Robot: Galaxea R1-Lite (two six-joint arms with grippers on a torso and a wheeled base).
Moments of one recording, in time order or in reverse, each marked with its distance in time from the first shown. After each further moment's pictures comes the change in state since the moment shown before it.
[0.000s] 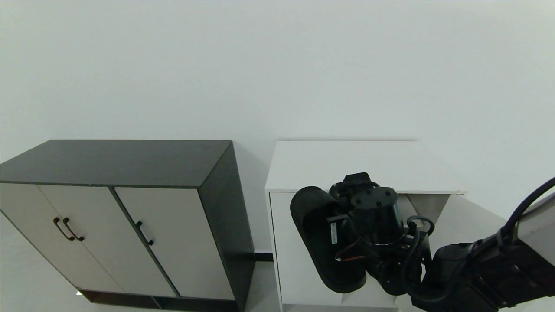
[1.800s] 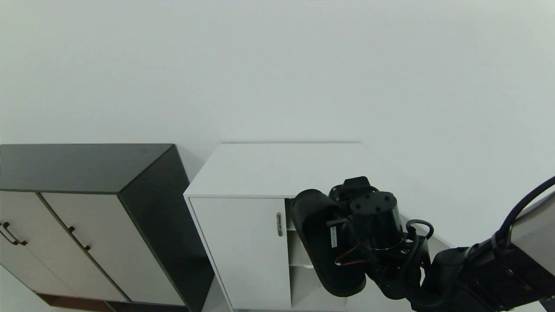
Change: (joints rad) left arm 0.000 0.000 0.000 0.000 0.000 0.001; right arm 0.006 0.011 0.021 -0.028 -0.002 -0.002
